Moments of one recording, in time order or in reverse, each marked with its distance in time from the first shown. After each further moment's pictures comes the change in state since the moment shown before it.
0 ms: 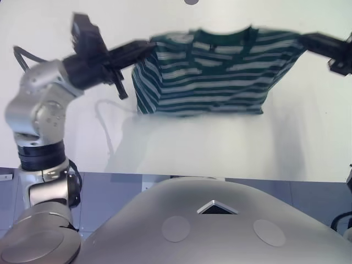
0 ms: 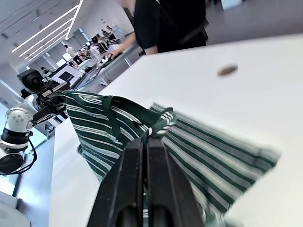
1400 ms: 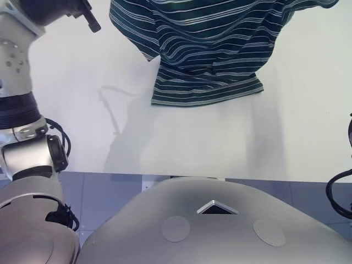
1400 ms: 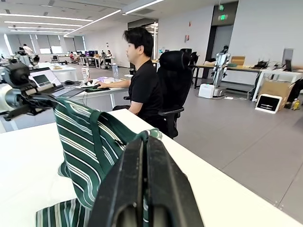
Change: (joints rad) left arm -0.274 0.040 -0.092 0.295 0.225 -0.147 0.024; right arm -0.327 0.133 0.059 0.129 -0.148 -0.270 -0.144
